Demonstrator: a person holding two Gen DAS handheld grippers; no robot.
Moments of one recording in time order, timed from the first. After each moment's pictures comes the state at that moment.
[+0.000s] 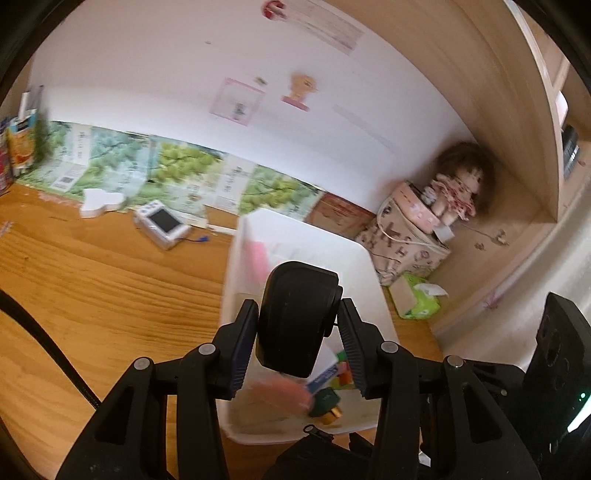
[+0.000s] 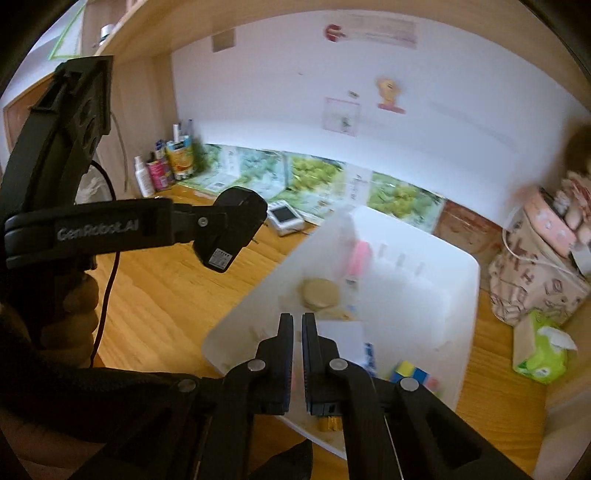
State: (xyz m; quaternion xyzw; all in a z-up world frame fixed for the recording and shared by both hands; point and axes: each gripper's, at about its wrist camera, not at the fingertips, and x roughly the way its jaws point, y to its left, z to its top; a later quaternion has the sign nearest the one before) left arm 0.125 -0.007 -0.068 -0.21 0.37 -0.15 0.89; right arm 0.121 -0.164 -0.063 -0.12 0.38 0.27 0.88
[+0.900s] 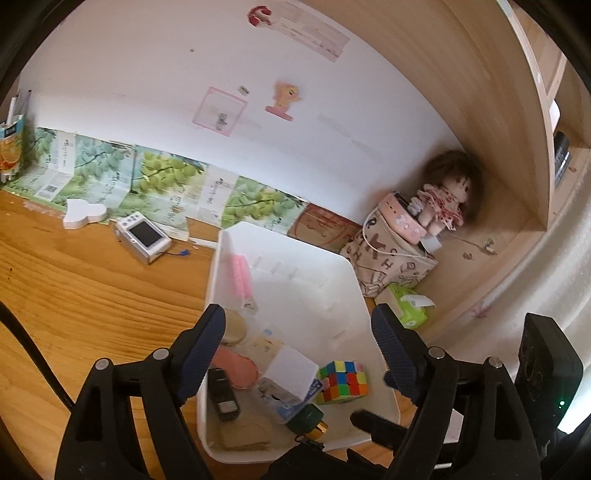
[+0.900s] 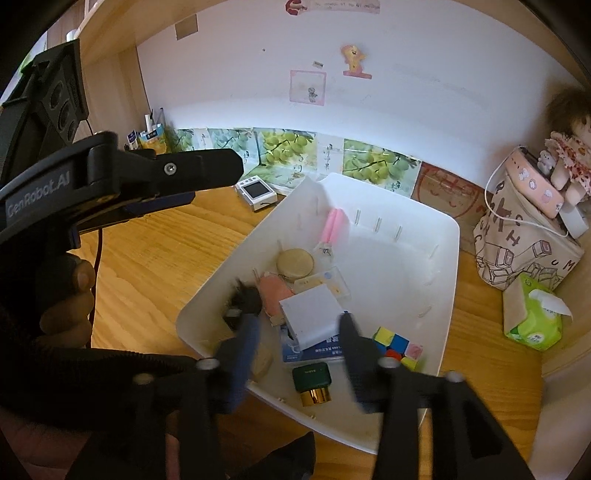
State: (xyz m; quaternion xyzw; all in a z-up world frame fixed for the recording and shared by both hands) left arm 0.133 -0.007 -0.059 -0.23 0.35 -0.16 0.90; right arm 0.128 -0.178 -0.067 -0.10 0.43 0.23 0.87
